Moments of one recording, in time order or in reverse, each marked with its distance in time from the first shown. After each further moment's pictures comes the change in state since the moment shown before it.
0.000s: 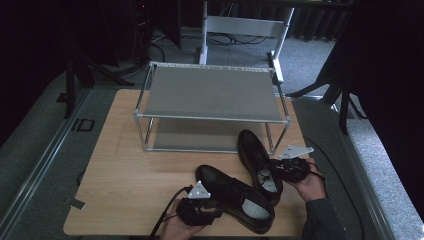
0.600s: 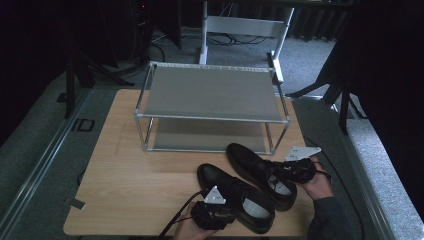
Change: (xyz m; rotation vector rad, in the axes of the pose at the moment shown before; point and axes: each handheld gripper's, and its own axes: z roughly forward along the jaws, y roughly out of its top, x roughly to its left) left arm -0.007 0.008 0.030 0.012 -0.054 0.044; right arm -0.010 -0.007 -0.010 -0.032 0.112 -0.078
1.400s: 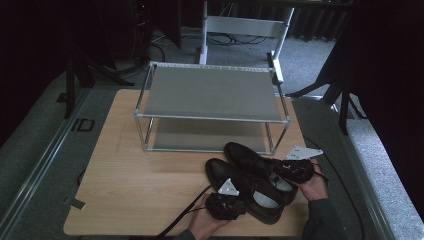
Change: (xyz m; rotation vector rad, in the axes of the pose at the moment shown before) left arm 0.006 0.029 0.037 -0.009 -0.038 0.040; right arm -0.002 -0.007 0.006 -0.086 -0.063 0.091
